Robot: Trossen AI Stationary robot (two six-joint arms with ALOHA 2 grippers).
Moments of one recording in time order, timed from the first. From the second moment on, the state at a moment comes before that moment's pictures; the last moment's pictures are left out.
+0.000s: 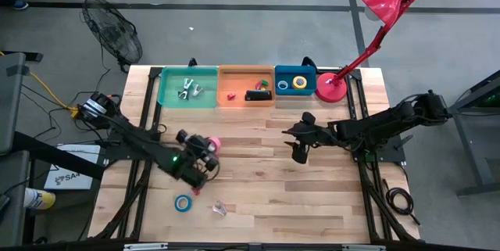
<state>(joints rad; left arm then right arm) -0.55 1.49 0.79 -0.72 -1.00 -1.30 0.10 1.28 0.49 0.05 0.32 0.27</state>
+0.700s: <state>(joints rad) -0.04 1.49 0.79 0.27 -0.54 -0.15 0.10 1.28 0.49 0.29 0.27 -0.01</state>
